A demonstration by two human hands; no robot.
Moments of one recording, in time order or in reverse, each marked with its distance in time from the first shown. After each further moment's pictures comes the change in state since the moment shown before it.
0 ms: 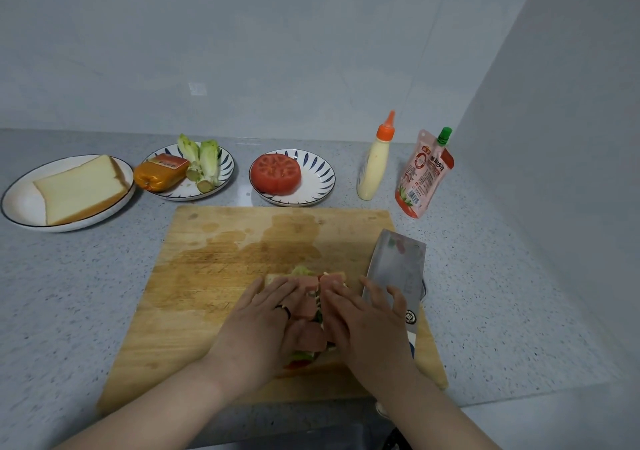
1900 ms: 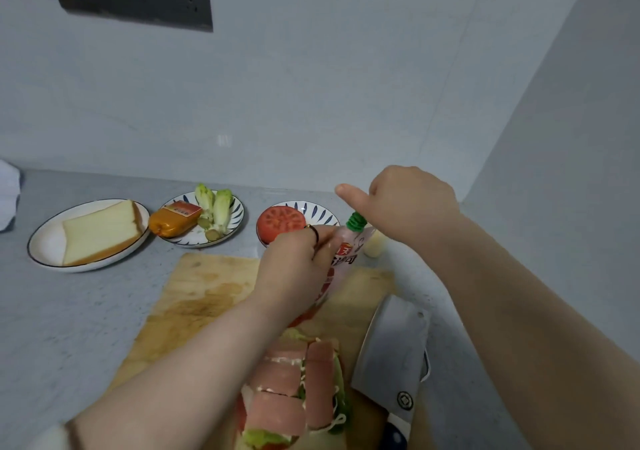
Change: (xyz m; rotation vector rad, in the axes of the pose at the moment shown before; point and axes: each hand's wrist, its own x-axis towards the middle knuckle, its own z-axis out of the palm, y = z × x) left_hand 0.102 0.039 -0.098 -0.605 0.662 -0.143; right_hand 0.170 0.045 -0.136 0.120 -0.085 0.092
